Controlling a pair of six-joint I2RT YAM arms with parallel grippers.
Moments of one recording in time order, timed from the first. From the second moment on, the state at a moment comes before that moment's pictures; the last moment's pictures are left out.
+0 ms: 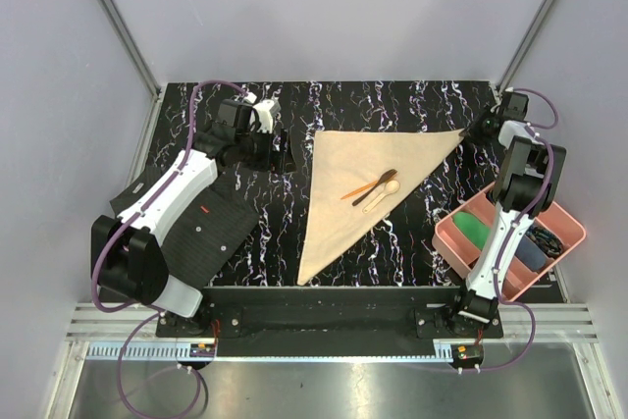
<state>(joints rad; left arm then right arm) -0.36 1.48 1.25 -0.58 0.36 -0.20 -0.33 2.29 1.68 -0.21 -0.30 0.41</state>
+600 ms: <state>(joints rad) -0.36 1.48 1.25 -0.58 0.37 -0.19 -0.33 2.24 1.56 -0.08 -0.35 0.39</state>
